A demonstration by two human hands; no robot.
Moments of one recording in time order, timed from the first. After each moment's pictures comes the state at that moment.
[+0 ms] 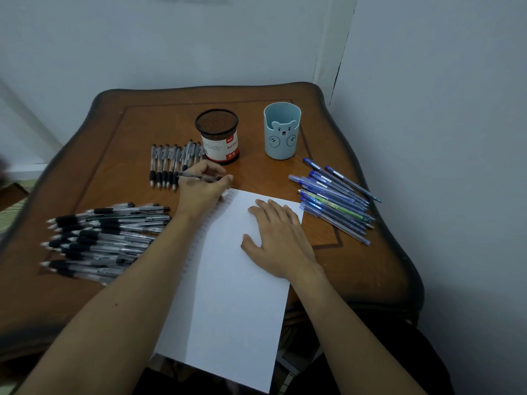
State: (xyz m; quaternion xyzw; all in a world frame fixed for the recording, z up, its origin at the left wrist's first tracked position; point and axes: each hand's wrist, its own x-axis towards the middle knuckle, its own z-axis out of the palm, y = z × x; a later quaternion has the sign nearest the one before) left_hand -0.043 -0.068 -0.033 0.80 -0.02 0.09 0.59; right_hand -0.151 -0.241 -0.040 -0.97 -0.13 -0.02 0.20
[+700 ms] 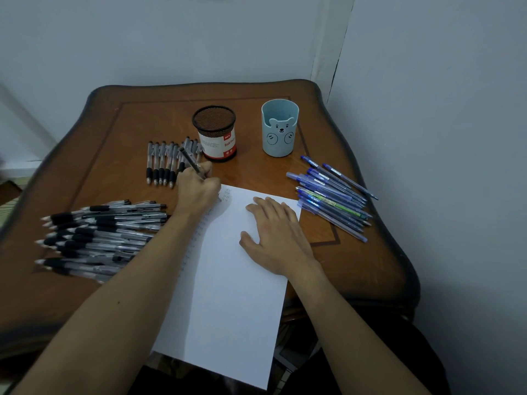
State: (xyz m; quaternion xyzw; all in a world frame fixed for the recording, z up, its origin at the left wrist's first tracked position) left_hand -0.041 -0.068 -0.034 0.85 -0.02 0.12 0.51; right_hand -0.150 -0.242 -0.039 -0.97 -0.13 -0.01 0.21
